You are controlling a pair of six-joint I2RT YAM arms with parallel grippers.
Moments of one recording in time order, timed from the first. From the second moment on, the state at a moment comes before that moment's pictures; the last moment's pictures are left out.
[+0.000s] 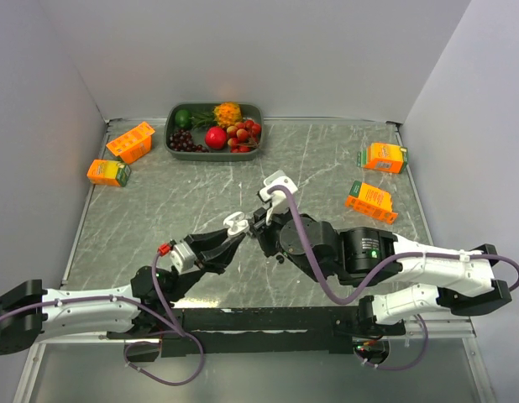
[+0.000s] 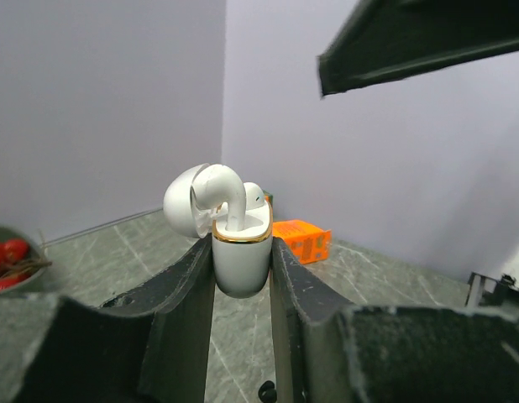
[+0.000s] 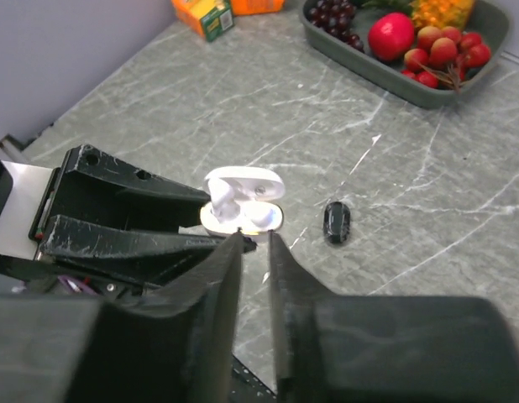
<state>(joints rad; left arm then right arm) -1.25 0.79 0.15 1.19 -0.33 0.10 1.49 1.18 1.48 -0.68 0.76 0.34</state>
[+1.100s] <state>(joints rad) -1.25 0.72 0.12 1.16 -0.20 0.13 1.48 1.30 1.56 -0.73 0.62 0.28</state>
